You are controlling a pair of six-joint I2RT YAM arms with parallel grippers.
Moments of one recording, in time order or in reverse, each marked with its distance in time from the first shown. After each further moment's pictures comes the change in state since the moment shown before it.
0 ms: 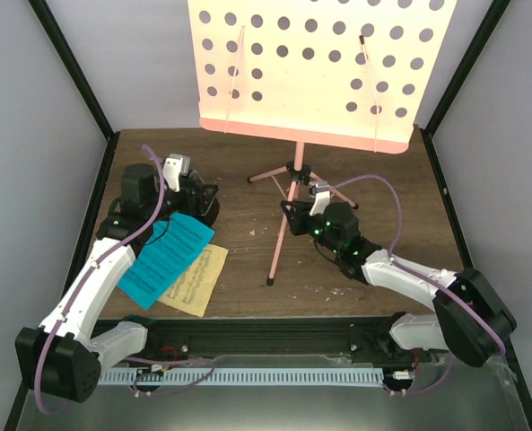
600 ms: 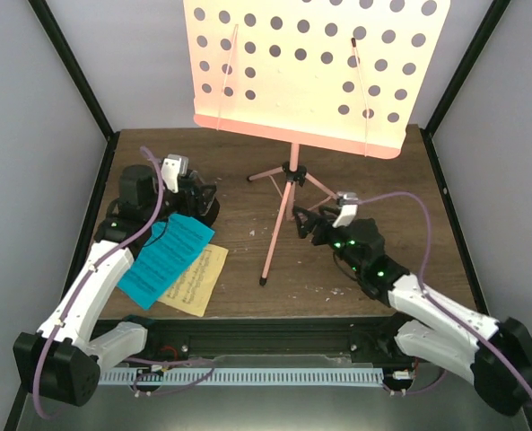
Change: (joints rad) left arm 0.000 -0.013 0.000 -0.011 -0.012 0.011; right arm 0.019 -0.285 -0.110 -0.122 0.133 0.026
